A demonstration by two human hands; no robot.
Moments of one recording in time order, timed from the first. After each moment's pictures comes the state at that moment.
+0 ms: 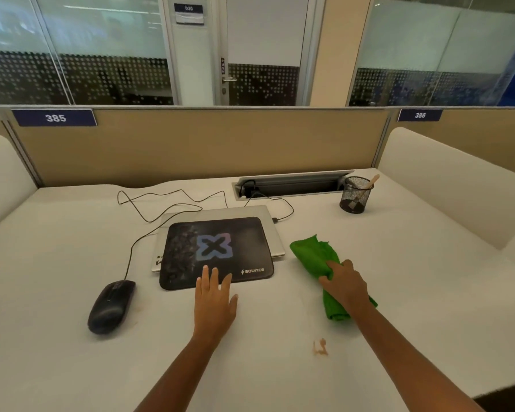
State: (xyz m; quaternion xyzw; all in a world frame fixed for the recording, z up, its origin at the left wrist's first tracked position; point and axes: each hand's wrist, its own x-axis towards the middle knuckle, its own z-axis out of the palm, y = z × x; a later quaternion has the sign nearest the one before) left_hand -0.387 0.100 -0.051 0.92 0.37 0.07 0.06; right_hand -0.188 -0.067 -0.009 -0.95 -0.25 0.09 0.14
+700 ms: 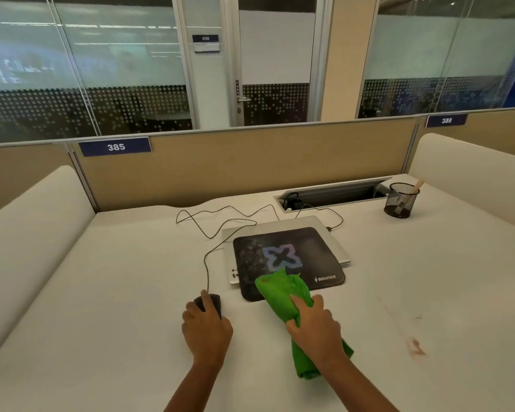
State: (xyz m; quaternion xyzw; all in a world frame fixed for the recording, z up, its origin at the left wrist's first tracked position) left_hand -0.531 0.203 -0.031 0.85 0.52 0.09 0.09; right_hand -0.418 0.059 -0.009 -0.94 -0.31 0.09 0.13
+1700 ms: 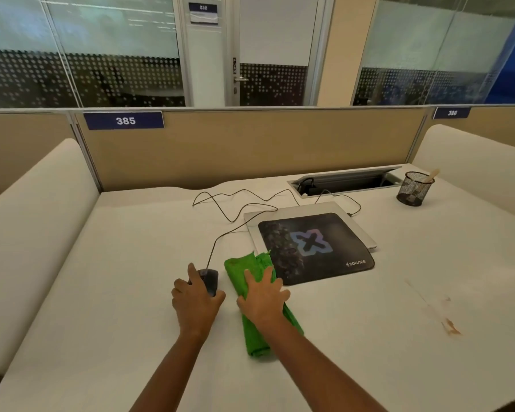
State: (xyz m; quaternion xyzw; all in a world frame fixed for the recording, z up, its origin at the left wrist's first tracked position) left_hand -0.592 0.298 -0.014 0.82 0.50 0.14 0.23; right_hand -0.505 0.223 -0.016 -0.94 -0.31 0.12 0.04
